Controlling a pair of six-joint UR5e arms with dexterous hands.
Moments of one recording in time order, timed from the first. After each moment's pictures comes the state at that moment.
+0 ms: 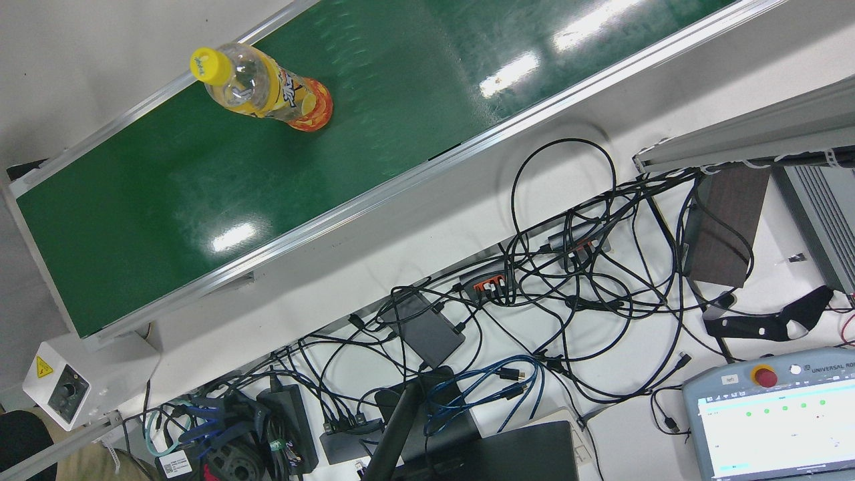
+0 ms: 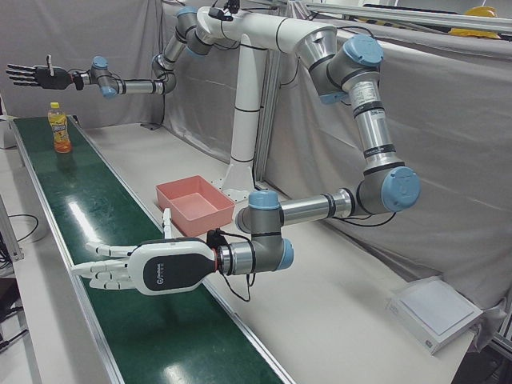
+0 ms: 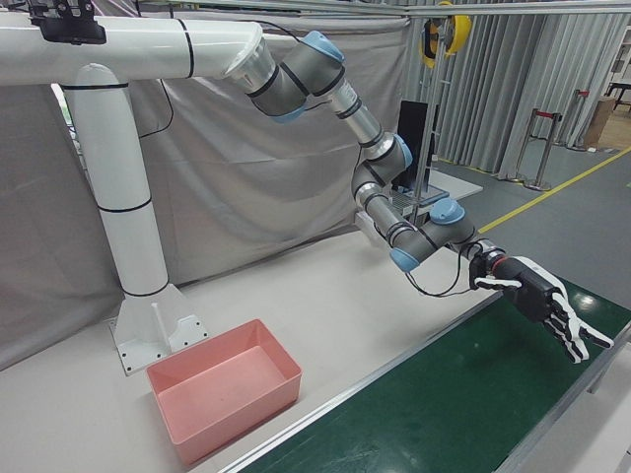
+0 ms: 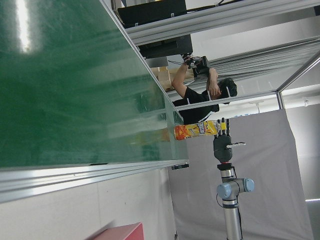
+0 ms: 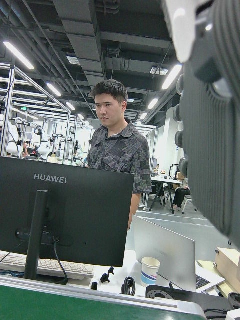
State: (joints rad) left arm -1.26 -1.77 -1.57 -0.12 1.50 0.28; right arm 1.57 -1.50 1.58 -3.22 -1.58 -0.10
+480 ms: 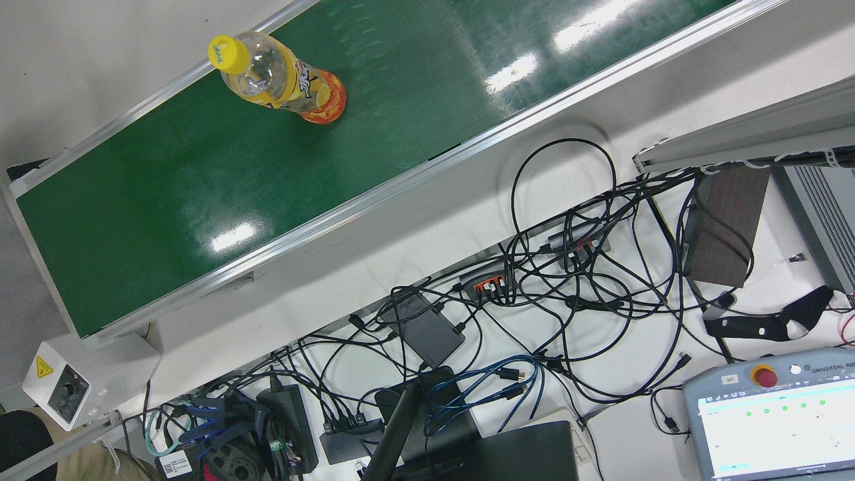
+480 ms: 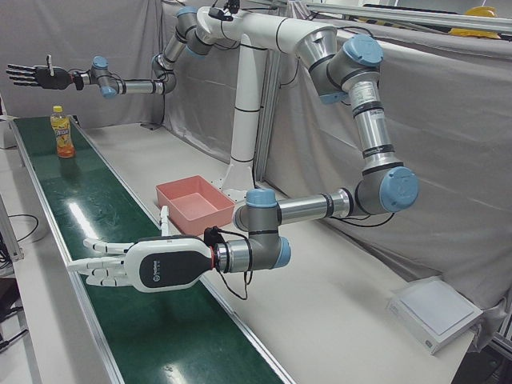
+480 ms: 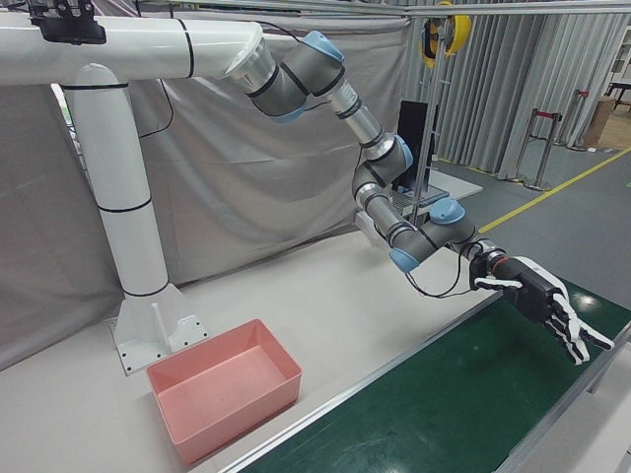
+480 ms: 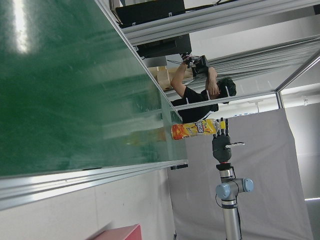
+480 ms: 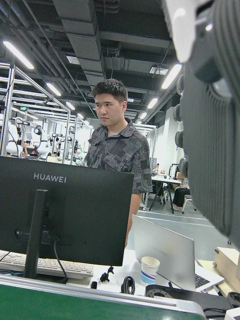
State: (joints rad) left arm -1.26 -1.79 -1.57 -0.11 1.50 0.28; right arm 1.57 -1.50 1.58 -3.22 -1.58 -0.10
